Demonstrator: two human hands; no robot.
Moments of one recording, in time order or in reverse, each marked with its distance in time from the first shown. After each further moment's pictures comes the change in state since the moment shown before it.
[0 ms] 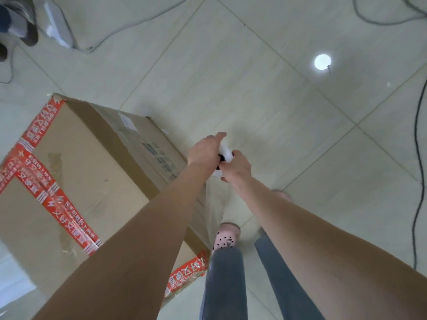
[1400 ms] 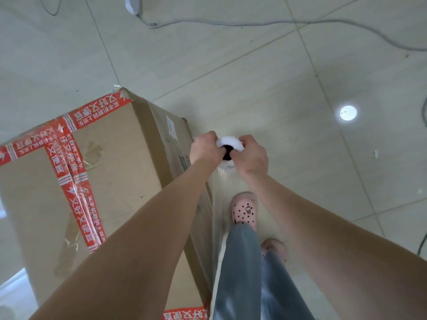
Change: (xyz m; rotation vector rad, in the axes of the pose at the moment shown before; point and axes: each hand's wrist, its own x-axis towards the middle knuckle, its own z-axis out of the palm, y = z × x) left_hand 0.068 -0.115 -0.087 -0.533 0.216 -0.520; right_hand 0.047 -0.164 0.065 -0.630 0.063 -0.382
